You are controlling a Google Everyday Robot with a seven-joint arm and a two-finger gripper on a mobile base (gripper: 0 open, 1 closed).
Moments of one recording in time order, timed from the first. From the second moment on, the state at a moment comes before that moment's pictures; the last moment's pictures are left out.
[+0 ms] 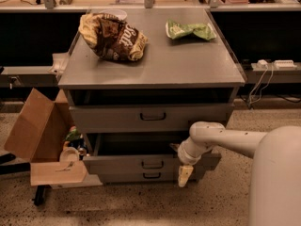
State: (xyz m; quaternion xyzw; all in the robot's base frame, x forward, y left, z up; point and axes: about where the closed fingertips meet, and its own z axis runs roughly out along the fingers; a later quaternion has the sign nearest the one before) arm 0.574 -0.134 0.404 -0.74 0.65 0.10 0.15
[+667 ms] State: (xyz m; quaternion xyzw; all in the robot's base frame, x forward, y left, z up) arm 0.521 -0.121 0.400 -0.75 0.64 0.15 0.11
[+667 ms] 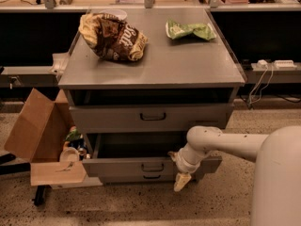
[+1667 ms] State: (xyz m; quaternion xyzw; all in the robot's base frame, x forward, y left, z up) arm 0.509 -0.121 0.411 -0.75 0.64 0.15 0.11
